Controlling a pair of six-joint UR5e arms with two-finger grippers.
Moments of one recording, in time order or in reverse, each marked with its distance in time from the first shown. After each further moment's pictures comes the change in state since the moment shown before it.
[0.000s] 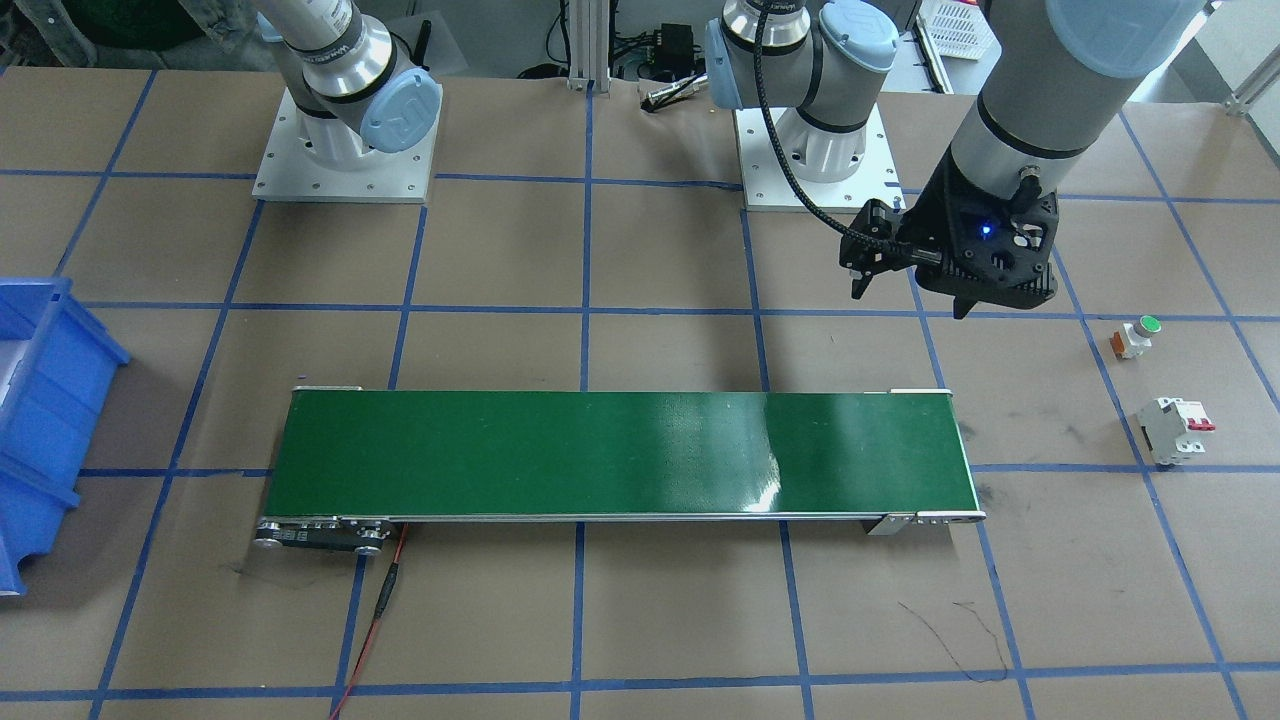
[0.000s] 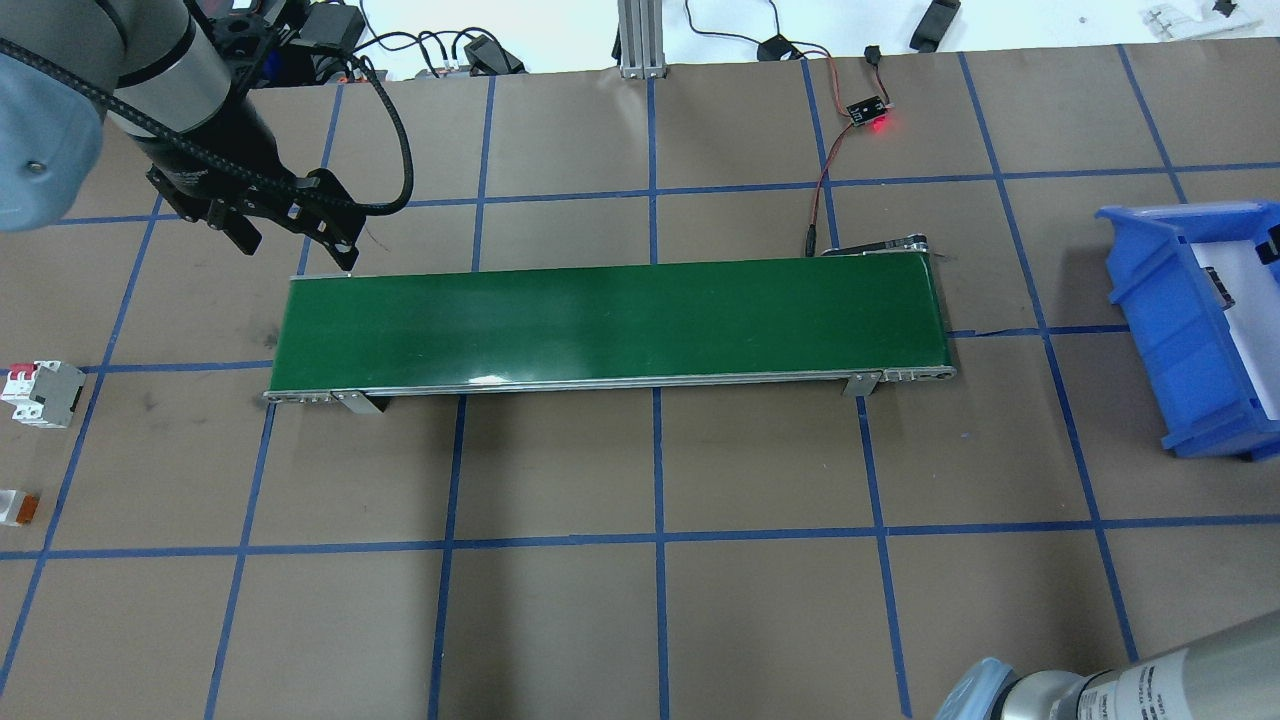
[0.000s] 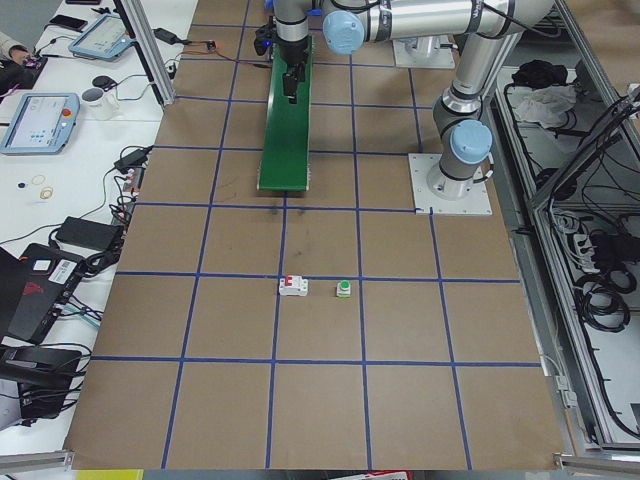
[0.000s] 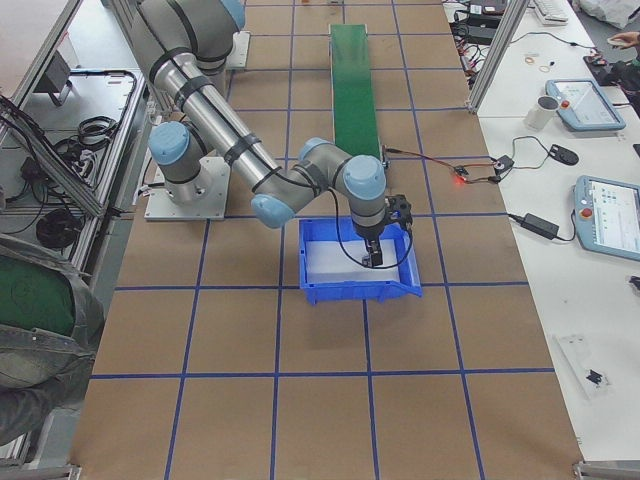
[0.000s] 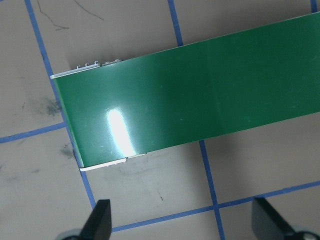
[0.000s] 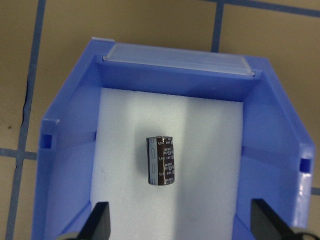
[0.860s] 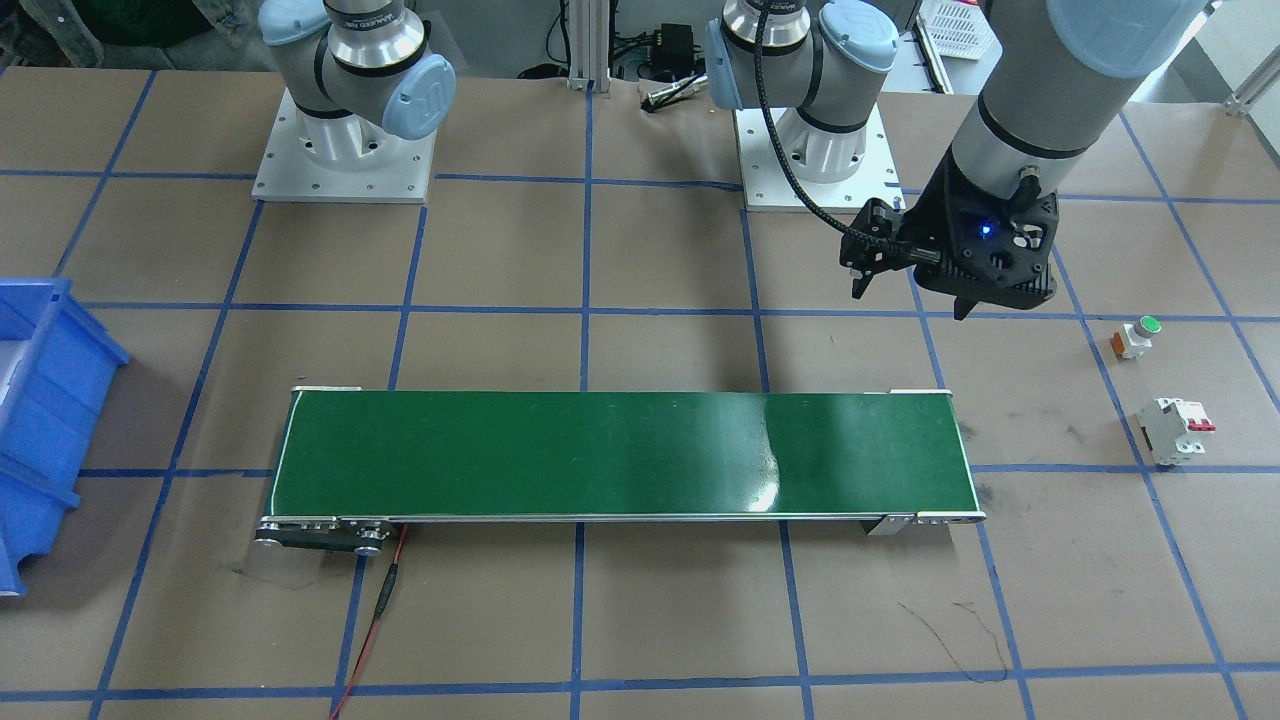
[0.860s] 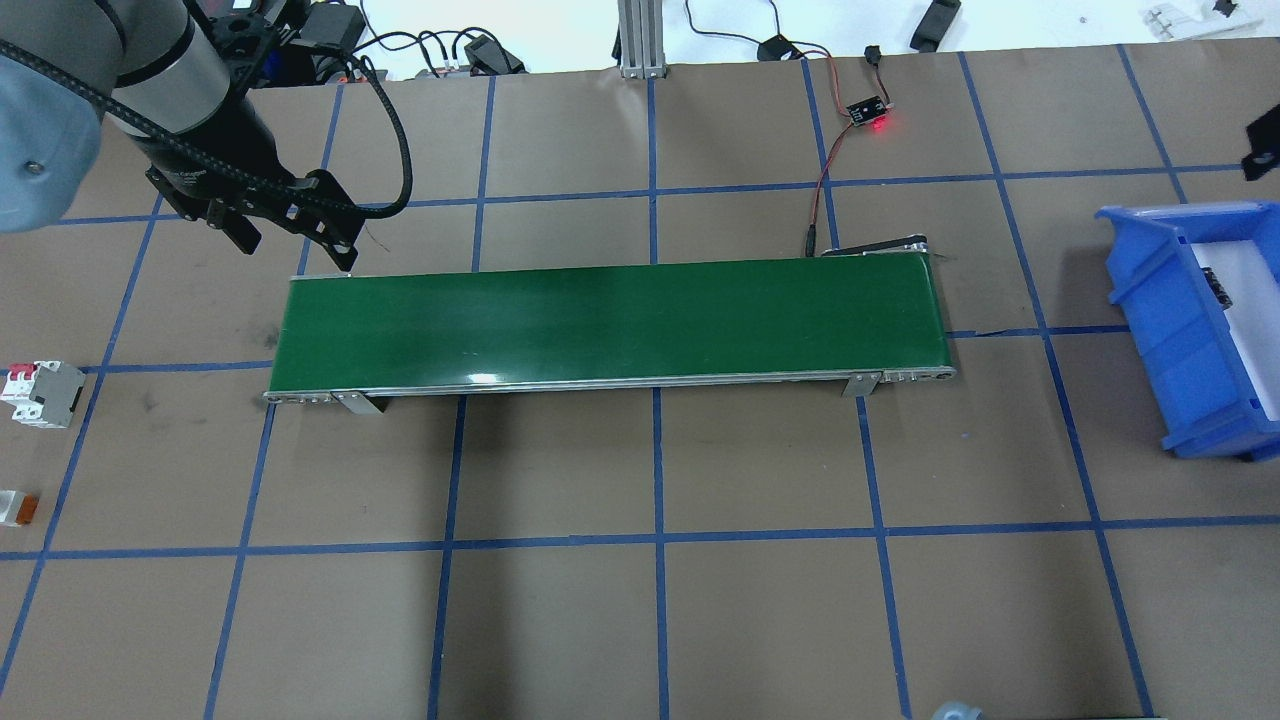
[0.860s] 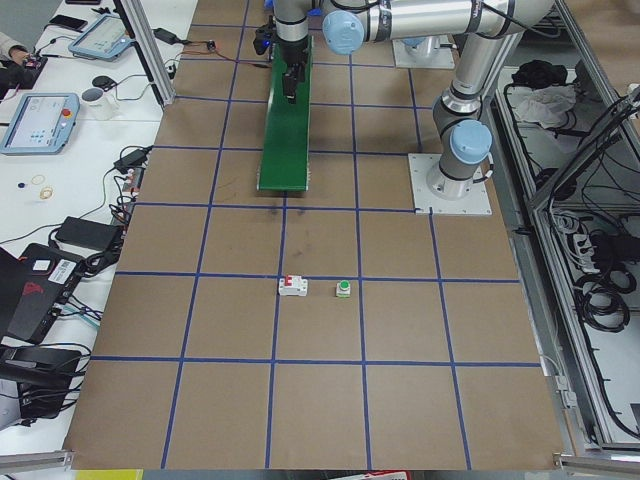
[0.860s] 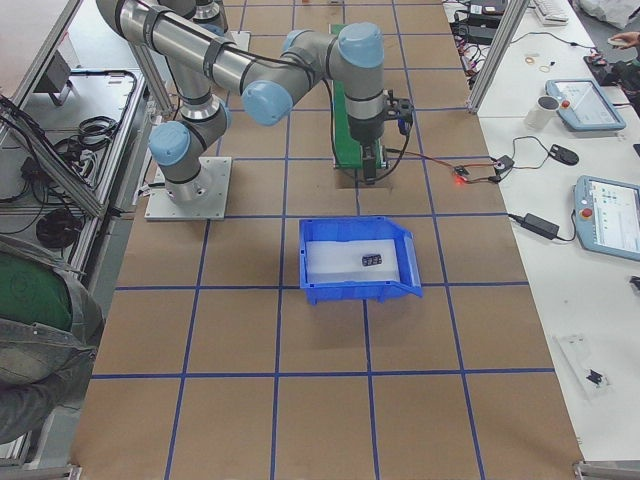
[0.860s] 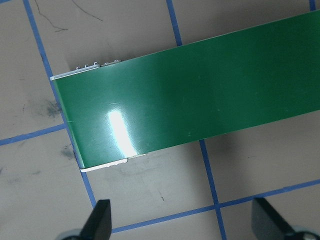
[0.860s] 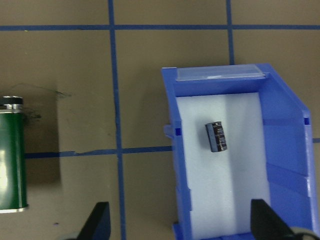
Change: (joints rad) left arm 0.000 0.001 0.000 0.000 0.000 0.014; right arm 0.209 -0.259 -0.075 0.272 -0.128 0.367
